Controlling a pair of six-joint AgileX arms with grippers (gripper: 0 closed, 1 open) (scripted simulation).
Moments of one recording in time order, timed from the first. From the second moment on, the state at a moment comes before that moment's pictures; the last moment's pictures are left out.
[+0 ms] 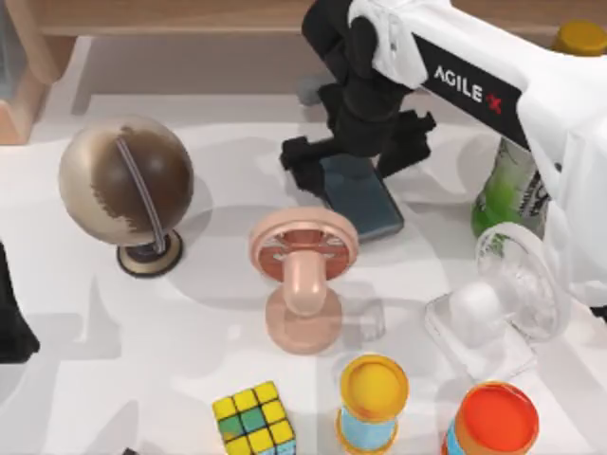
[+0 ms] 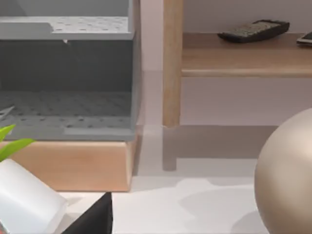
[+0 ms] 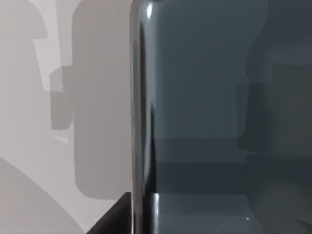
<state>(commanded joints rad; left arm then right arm) 0.00 0.00 0.00 0.00 0.00 0.00 0.52 2.65 2.42 -1.15 0.01 0.19</state>
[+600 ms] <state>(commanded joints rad) 0.00 0.00 0.00 0.00 0.00 0.00 0.45 2.68 2.48 -1.22 0.03 0.12</state>
